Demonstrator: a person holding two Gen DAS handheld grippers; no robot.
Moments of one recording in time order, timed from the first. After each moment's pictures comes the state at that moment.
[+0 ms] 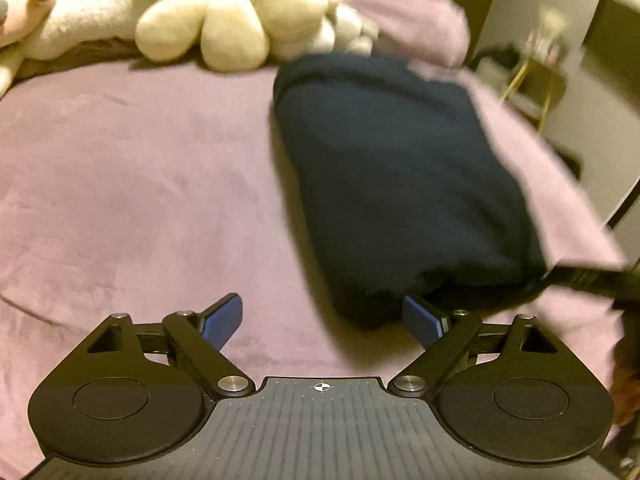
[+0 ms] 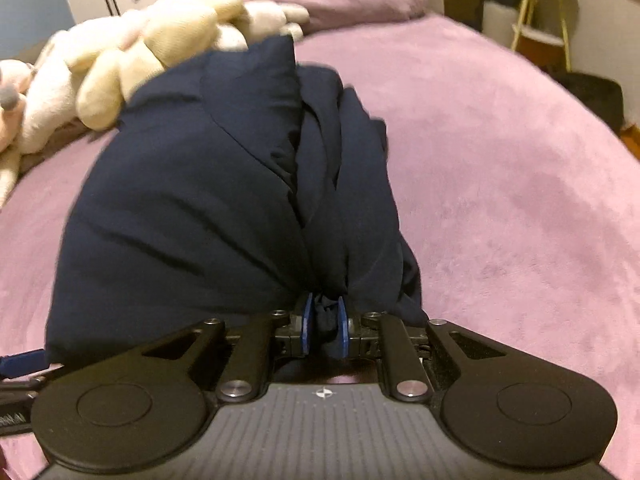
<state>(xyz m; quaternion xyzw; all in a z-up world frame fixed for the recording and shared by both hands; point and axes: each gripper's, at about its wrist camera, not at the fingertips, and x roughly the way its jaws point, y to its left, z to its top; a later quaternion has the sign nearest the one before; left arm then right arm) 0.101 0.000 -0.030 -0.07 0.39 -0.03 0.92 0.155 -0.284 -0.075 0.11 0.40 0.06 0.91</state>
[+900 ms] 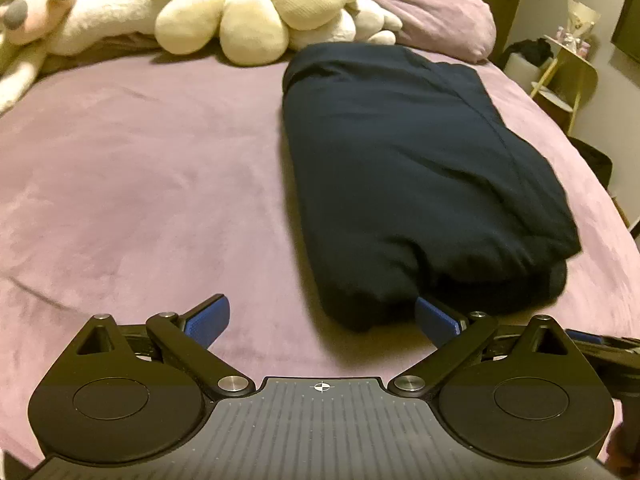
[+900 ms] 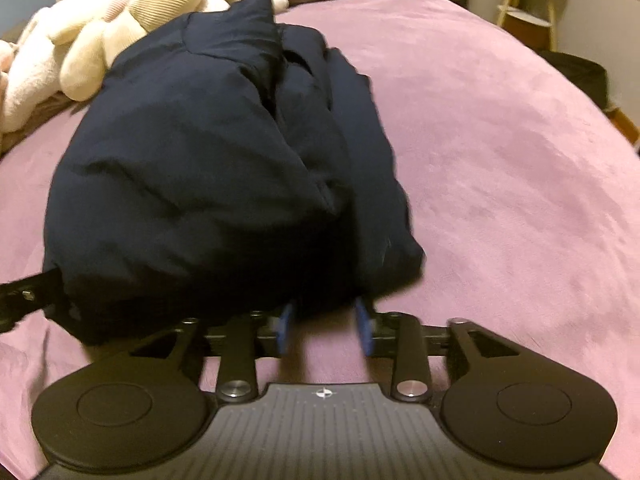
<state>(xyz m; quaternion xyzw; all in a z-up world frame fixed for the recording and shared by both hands) 0.106 -0.036 -0.032 -0.04 0.42 0.03 0.91 0.143 -0.265 -0.087 0.07 0.46 0.01 0.88</state>
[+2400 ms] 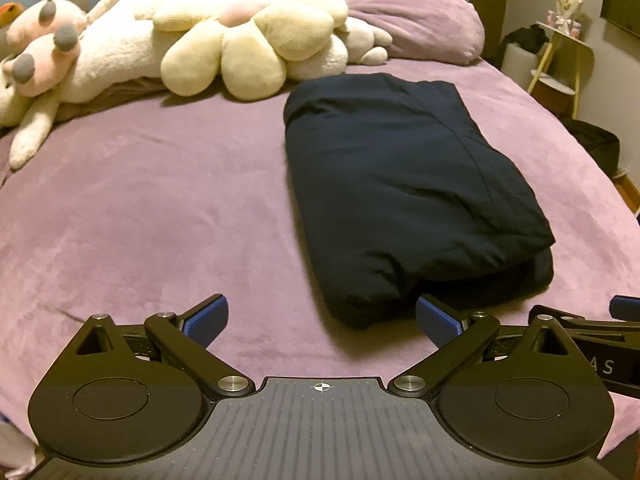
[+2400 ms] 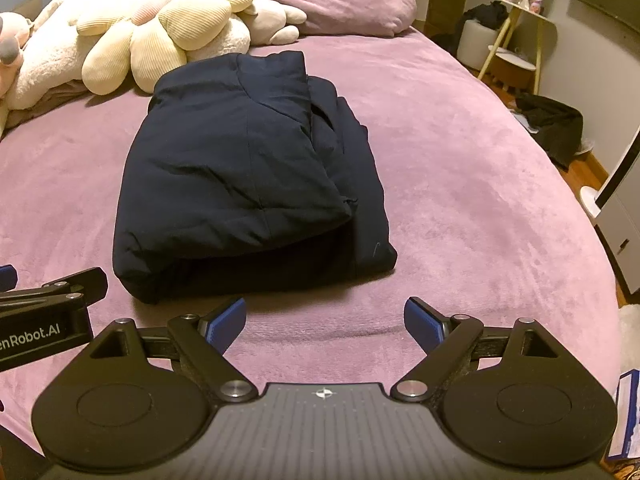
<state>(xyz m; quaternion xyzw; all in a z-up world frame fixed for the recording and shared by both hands) 0.090 -0.062 0.007 0.02 0.40 0.05 0.91 0.090 -0.237 -0.011 0.02 0.43 0.00 0.90</state>
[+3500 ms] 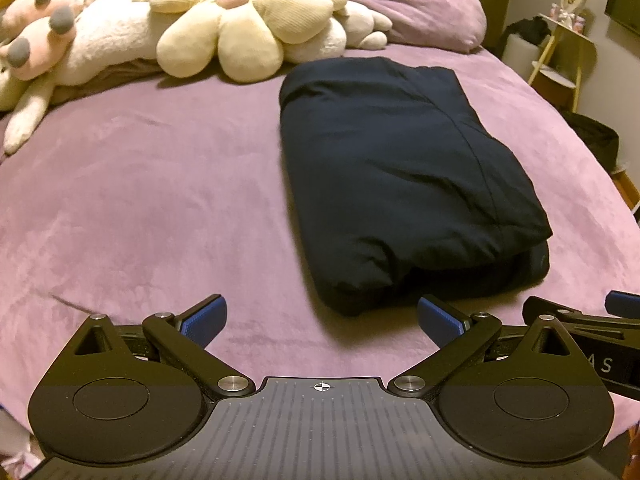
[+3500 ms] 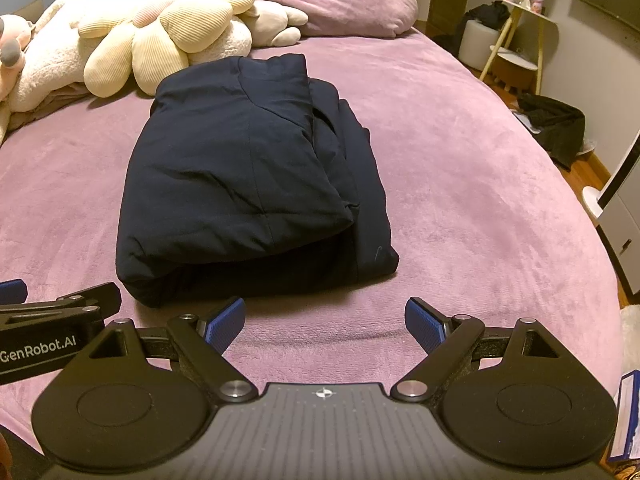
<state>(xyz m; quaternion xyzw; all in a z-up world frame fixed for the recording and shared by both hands) 0.093 -0.066 0.004 0.01 0.42 0.05 0.90 0.092 -0.237 -0.007 0.02 0.43 0.00 0.90</state>
